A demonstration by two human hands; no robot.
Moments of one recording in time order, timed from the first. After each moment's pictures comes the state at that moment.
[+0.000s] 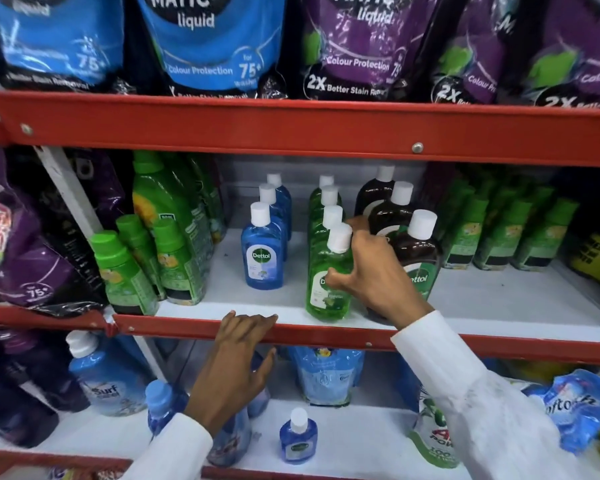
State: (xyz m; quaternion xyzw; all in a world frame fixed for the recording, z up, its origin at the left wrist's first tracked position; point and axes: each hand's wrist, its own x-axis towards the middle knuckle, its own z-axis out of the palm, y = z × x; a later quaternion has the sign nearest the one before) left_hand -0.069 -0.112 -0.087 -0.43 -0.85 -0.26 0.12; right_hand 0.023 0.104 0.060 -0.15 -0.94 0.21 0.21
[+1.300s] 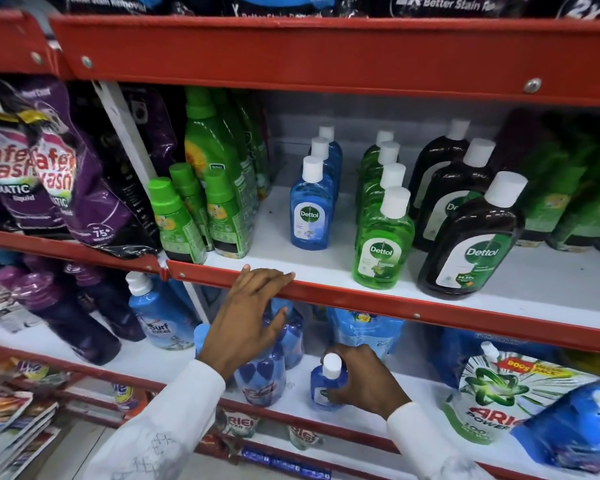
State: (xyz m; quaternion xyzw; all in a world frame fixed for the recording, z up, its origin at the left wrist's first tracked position) left_hand -0.083 -0.154 -0.082 -0.41 -0.87 -0.25 0.11; right_hand 0.043 0.049 -0.161 -0.08 -0.95 0.30 -0.05
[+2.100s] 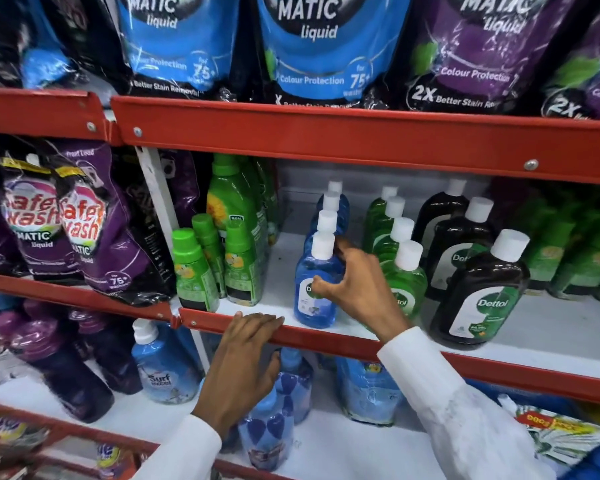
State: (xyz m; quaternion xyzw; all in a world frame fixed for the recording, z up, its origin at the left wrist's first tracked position) left_hand -0.100 -0.177 -0.086 -0.38 -0.87 -0.25 0.16; right_hand -0.053 0.030 0.032 -0.08 -0.91 0.34 0.24
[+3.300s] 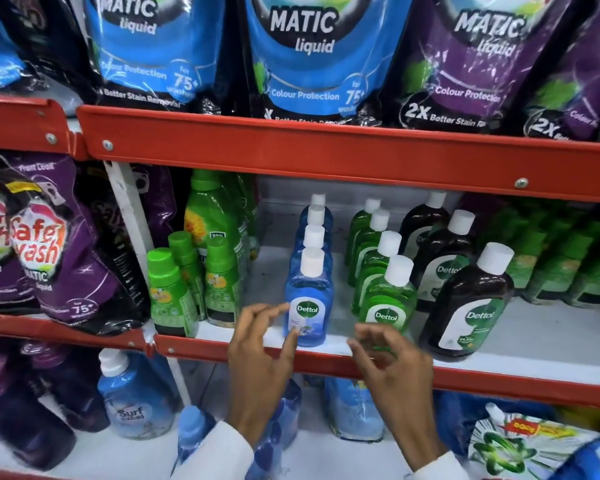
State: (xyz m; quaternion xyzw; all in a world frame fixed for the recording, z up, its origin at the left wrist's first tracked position) left_hand -0.088 -0.120 -0.047 -0.26 -0.76 -0.56 0.21; right_hand 0.017 0.035 -0.048 -0.18 -0.80 0.40 0.41
